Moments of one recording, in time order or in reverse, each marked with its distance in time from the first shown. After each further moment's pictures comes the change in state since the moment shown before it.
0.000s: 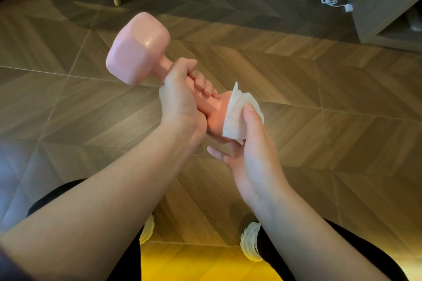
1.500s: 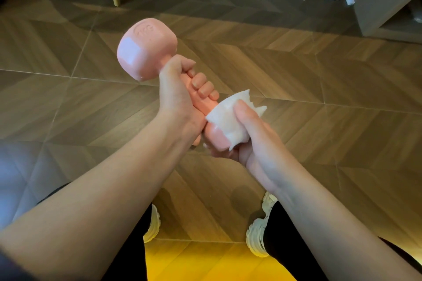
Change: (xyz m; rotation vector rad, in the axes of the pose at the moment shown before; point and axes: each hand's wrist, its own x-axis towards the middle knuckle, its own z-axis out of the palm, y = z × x) left_hand 0.004 0.013 -0.005 0.029 -0.047 -0.199; right_hand 0.014 -0.005 -0.018 -0.217 -0.341 -0.022
